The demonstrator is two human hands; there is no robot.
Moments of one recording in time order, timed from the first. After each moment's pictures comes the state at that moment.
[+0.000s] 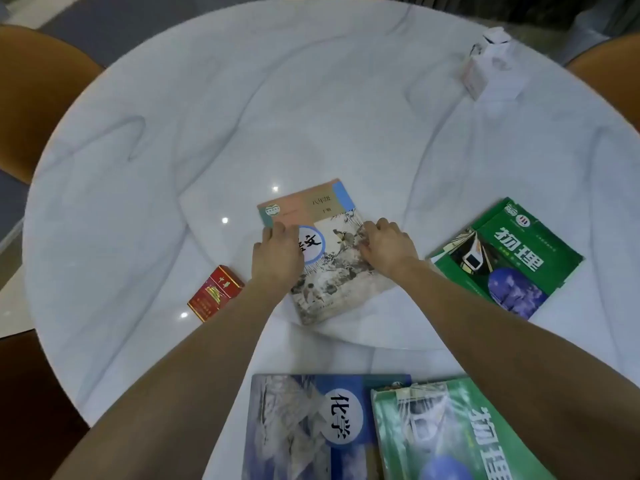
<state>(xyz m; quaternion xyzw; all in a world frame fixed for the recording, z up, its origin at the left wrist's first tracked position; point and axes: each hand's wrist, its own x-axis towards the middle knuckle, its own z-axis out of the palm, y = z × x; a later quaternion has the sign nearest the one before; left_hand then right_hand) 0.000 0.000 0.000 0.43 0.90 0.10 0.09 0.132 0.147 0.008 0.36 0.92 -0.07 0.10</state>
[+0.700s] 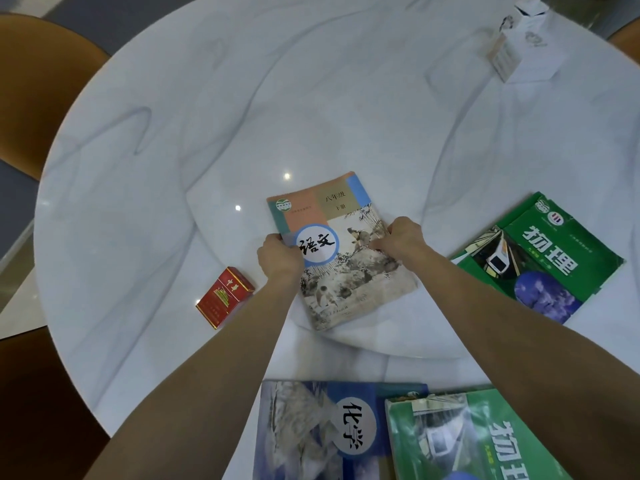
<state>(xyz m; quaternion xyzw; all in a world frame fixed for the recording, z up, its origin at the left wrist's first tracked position) -0.013 0.017 -0.016 0.00 0.89 0.41 0.23 0.106 0.174 -0.002 0.55 0.74 -0.38 0.09</state>
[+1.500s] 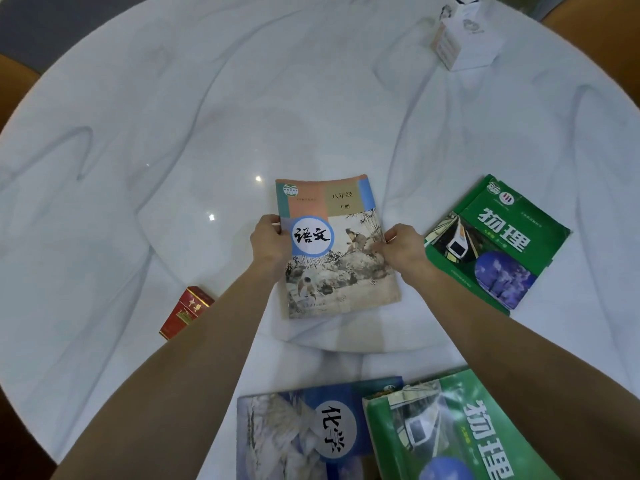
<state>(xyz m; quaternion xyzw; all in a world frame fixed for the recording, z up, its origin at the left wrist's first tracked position) -0.005 0.068 -0.009 0.13 0.85 0.43 0.29 0.171 0.185 -0.002 0.61 0.68 -0.41 -0.04</state>
